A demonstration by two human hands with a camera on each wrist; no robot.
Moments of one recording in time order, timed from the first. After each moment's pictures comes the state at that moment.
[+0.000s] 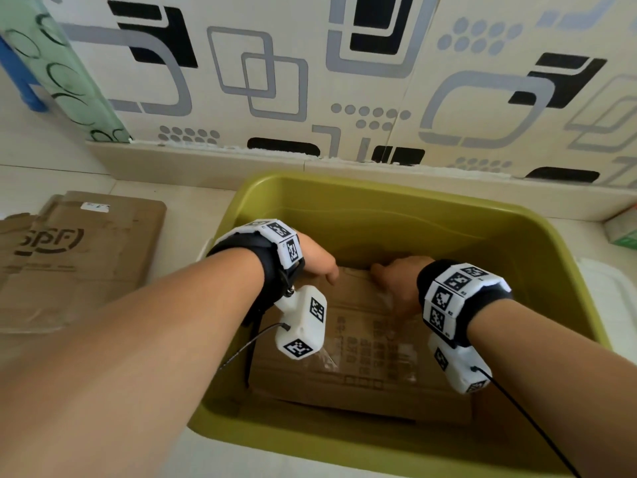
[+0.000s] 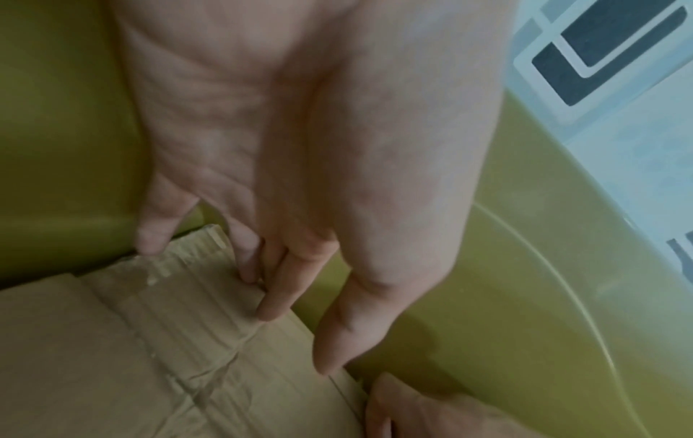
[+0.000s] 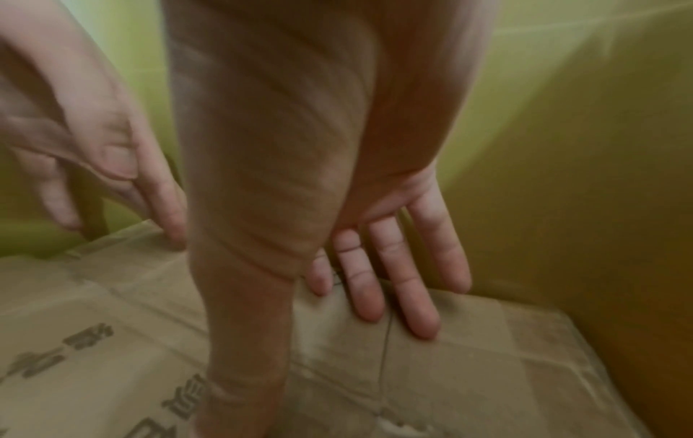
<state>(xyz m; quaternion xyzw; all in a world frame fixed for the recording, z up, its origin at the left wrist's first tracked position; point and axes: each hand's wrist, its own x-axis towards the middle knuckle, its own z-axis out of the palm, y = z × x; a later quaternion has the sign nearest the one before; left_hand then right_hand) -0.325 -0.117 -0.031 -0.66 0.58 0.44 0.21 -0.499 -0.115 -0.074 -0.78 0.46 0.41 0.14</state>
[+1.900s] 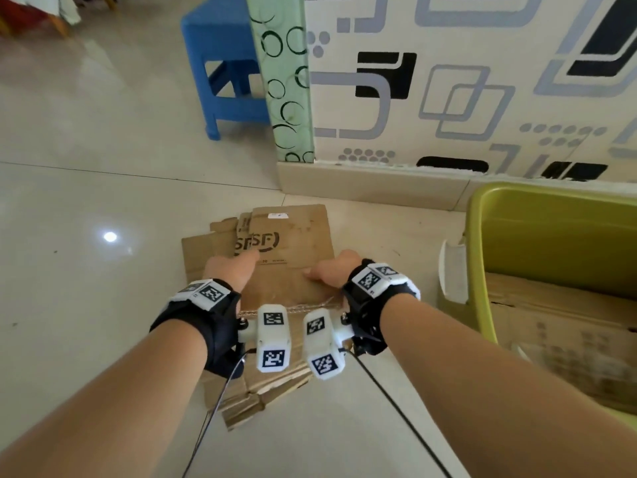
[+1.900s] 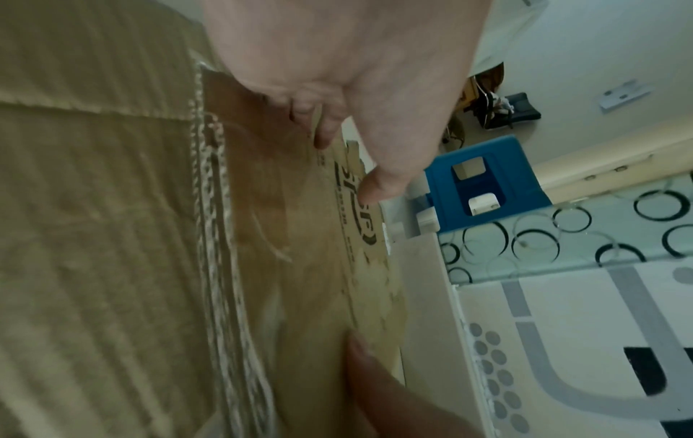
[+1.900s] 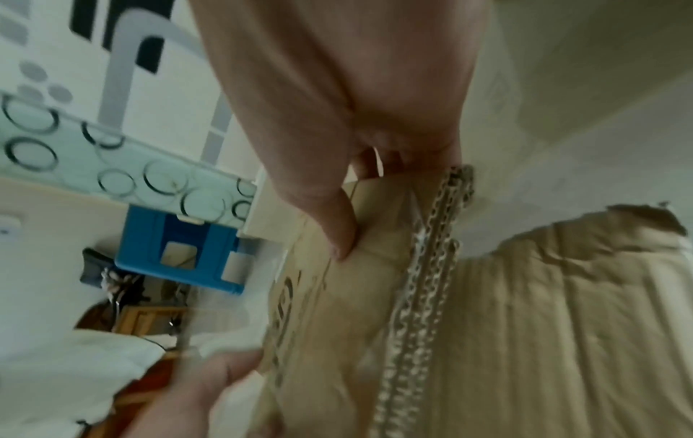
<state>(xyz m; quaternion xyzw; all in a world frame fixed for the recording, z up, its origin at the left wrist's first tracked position) 0.050 -0.024 -0.060 -0.85 0.16 0.40 -0.31 -0.125 -0.067 -0.065 -0.49 0.67 -0.06 0.56</state>
